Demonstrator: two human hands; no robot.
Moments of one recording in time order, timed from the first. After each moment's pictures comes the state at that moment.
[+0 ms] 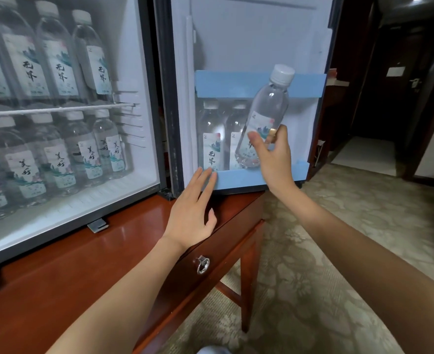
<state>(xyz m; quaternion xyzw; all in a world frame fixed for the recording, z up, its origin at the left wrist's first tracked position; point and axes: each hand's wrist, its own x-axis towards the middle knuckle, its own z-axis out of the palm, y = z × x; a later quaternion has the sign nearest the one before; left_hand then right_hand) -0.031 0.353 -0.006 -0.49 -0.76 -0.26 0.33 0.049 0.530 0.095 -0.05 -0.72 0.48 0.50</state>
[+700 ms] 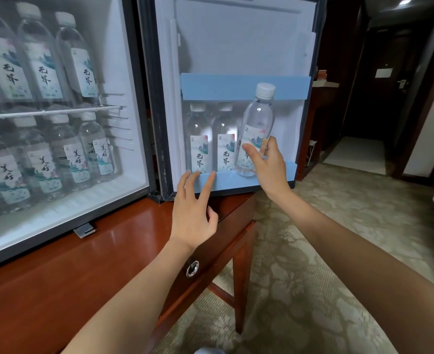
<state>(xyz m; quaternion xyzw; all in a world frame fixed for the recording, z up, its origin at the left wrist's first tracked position) -0.016 0.387 -0.007 -0.40 -0.79 -0.28 0.37 0.050 0.558 0.081 -0.10 -0.76 0.45 0.45</state>
